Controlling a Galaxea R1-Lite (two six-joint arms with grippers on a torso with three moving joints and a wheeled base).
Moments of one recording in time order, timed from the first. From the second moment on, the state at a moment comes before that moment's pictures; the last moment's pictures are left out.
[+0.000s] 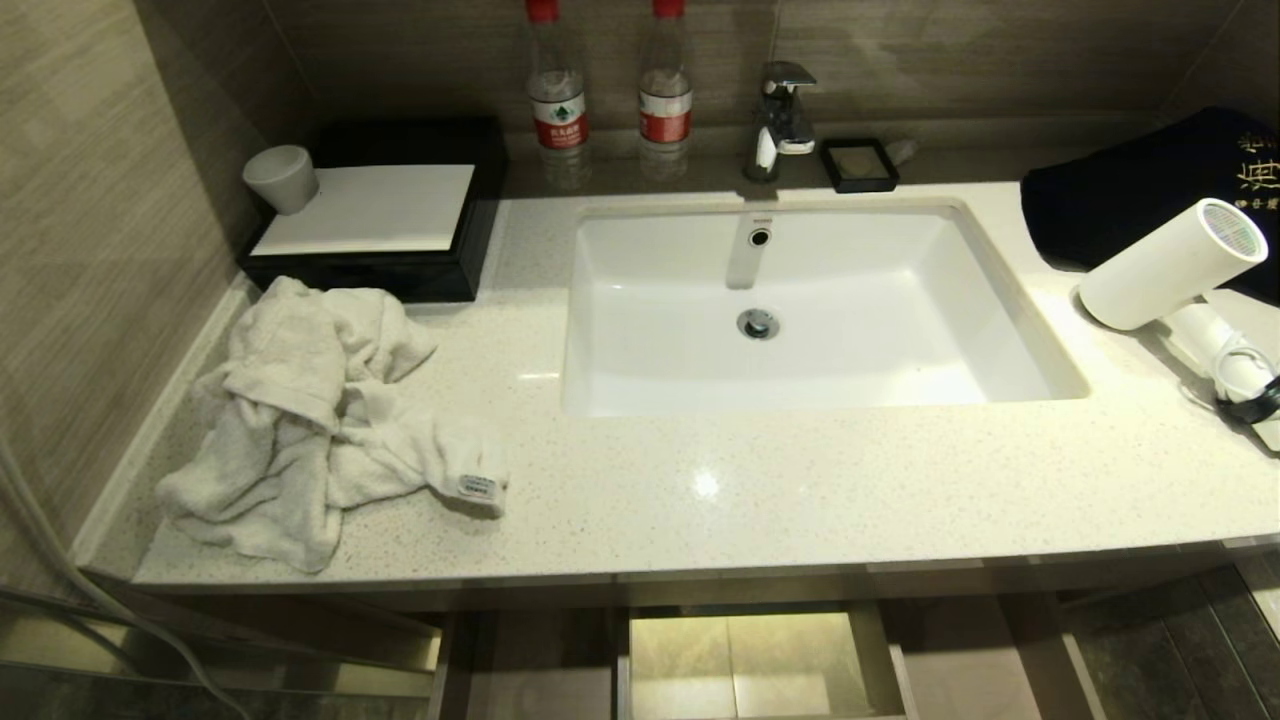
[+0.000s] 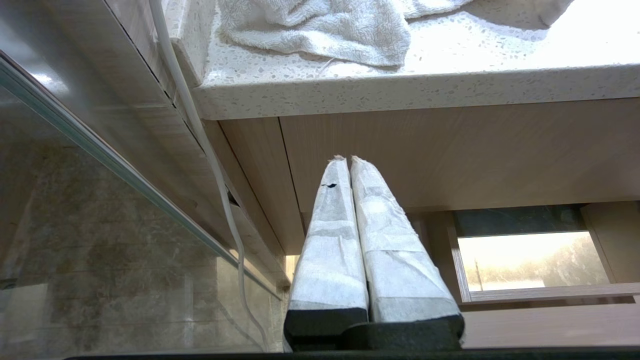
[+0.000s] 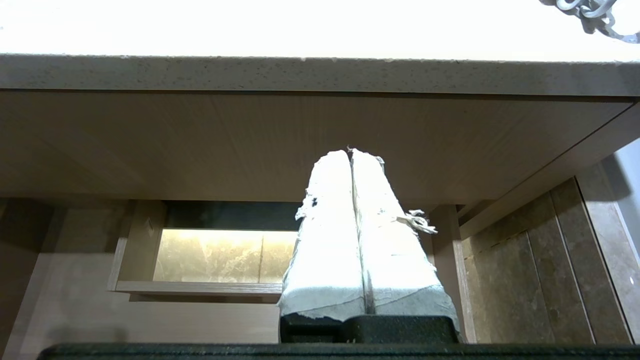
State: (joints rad) left arm 0.00 0.00 0.00 0.00 0.00 0.00; right arm 0.00 0.00 0.00 0.00 0.01 -0.06
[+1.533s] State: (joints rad) left arm 0.00 0.00 0.00 0.00 0.00 0.00; right arm 0.06 0.40 -0.65 0.47 -0.27 -0.06
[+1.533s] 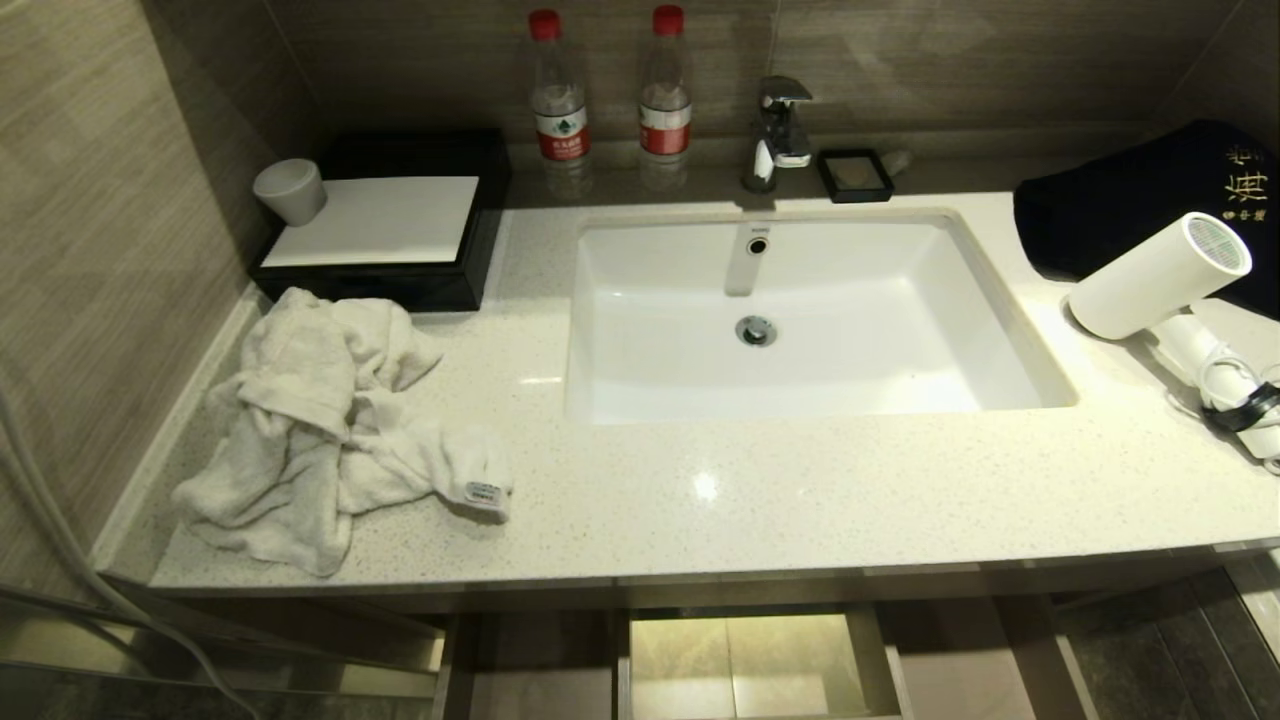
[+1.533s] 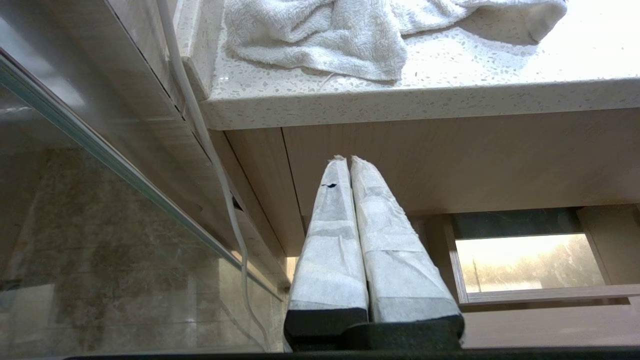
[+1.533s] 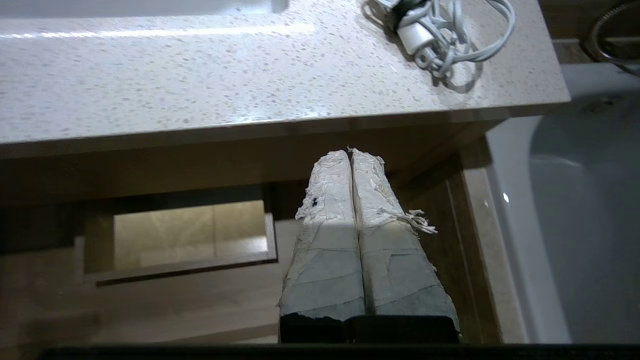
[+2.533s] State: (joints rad) left arm 0.00 0.00 0.00 0.00 0.00 0.00; right arm -0.37 1.52 -1.25 0.32 0.14 -0.48
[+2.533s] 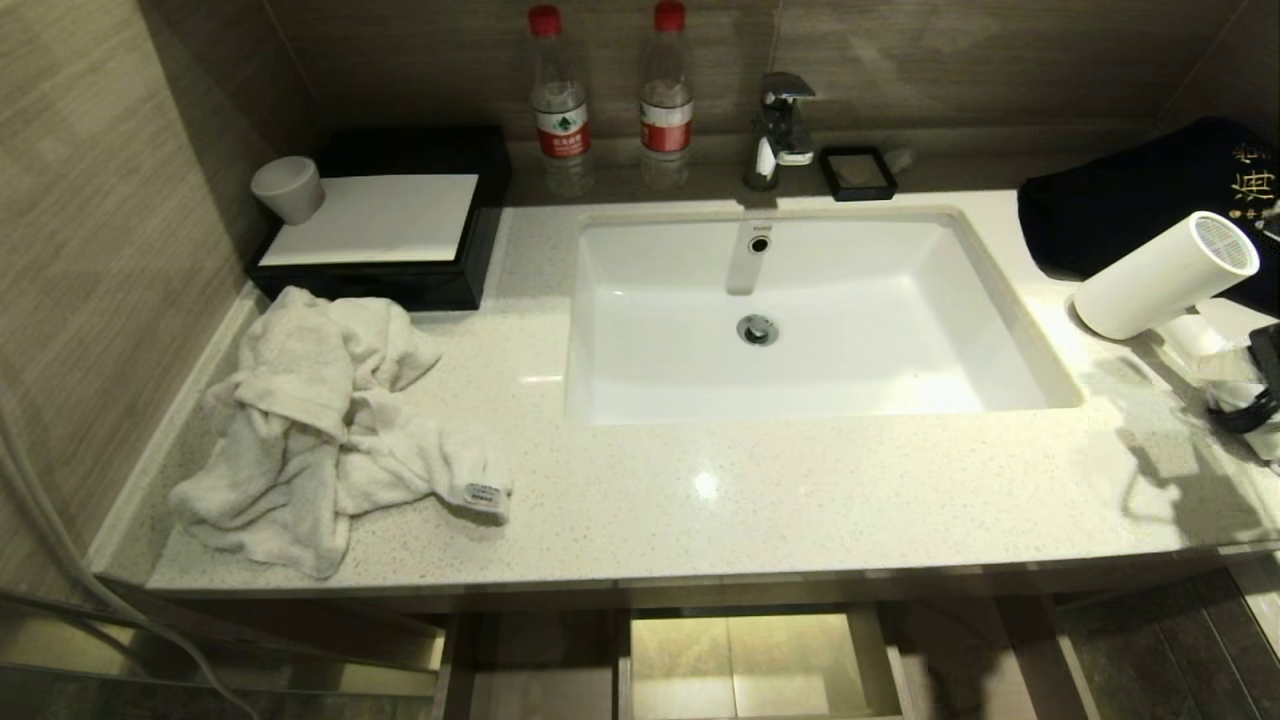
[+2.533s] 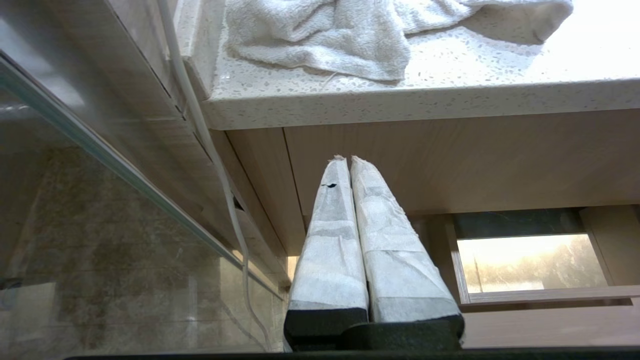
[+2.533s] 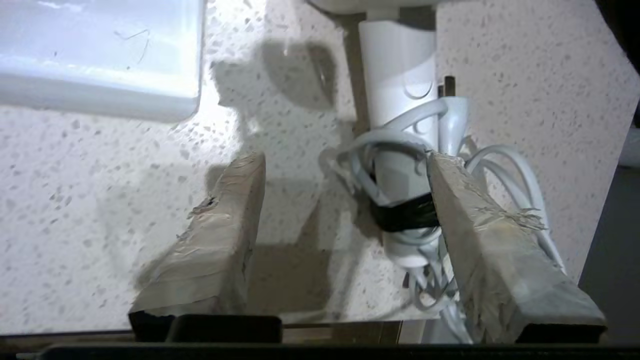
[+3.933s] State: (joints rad) left arm 0.00 0.00 0.00 0.00 0.00 0.00; right arm -0.42 1.76 -1.41 0.26 0.30 -0.48
